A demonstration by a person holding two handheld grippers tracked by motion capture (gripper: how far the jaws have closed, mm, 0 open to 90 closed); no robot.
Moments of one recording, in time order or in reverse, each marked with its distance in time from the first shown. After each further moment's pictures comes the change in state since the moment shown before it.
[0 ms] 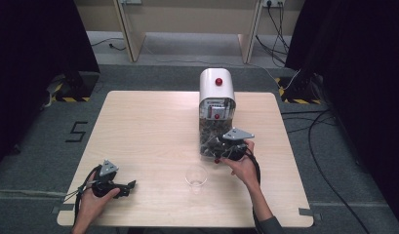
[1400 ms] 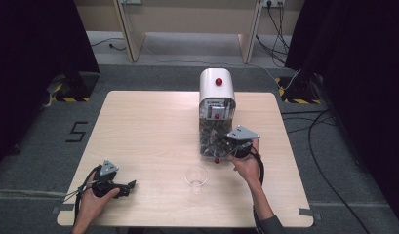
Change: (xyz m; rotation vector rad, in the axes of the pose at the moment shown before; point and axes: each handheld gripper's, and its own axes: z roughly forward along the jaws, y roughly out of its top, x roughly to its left) left arm 0.000 0.000 0.000 0.000 0.000 0.000; right arm -0.004 0.011 -0.021 -0.084 -0.052 -0.095
